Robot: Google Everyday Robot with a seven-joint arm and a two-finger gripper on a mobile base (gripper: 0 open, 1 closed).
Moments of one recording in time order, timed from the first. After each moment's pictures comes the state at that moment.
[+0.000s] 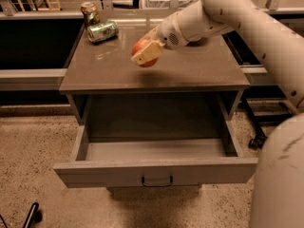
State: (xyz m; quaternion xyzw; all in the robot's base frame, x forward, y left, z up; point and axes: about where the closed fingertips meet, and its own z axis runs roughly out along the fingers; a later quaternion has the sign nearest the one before) arm 0.694 0.017 0.897 -0.56 0.68 0.26 0.39
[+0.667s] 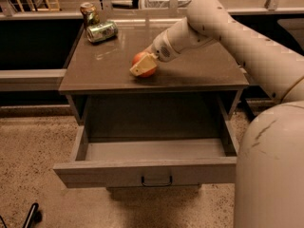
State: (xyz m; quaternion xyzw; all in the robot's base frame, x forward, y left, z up) arm 0.719 0.022 0.828 -0.52 0.74 0.24 0.34
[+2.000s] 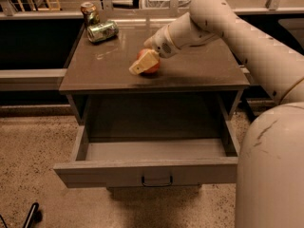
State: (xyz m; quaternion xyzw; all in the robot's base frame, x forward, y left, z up) arm 0.716 0.027 0.850 -0.55 0.71 0.25 0.36
